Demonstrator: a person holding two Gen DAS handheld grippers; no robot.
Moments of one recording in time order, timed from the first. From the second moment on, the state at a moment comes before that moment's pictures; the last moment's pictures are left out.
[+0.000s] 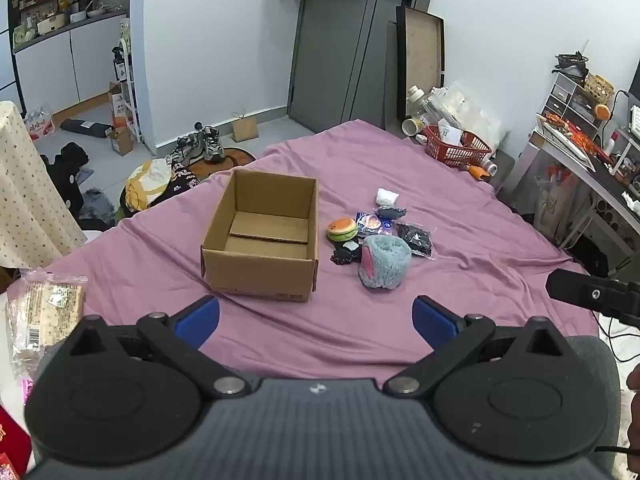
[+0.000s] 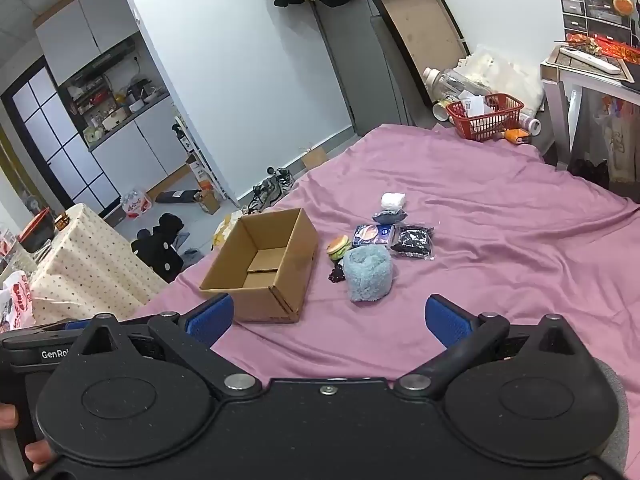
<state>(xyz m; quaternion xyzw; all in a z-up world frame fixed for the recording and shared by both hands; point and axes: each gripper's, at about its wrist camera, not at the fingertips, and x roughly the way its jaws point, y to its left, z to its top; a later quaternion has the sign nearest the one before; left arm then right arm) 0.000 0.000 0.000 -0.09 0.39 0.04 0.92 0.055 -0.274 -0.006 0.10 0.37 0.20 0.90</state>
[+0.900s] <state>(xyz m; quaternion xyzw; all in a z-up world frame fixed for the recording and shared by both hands) 0.001 -0.001 0.017 -0.08 0.38 0.04 0.92 0.050 -0.261 0.007 0.06 0.35 0.20 0.91</state>
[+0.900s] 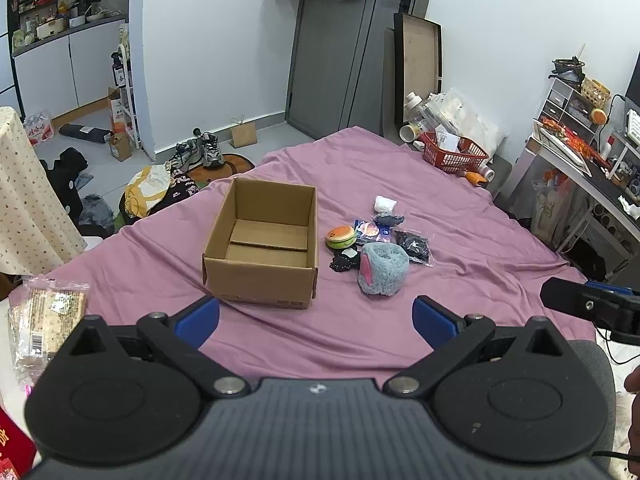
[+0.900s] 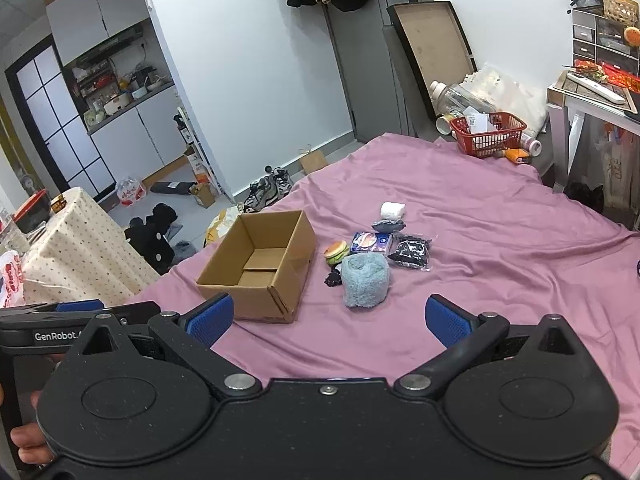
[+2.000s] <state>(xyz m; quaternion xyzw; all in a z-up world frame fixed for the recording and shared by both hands) 0.006 -0.005 0.007 -0.08 0.39 0.04 0.92 0.057 -0.268 -0.004 0.07 0.37 0.19 0.91</state>
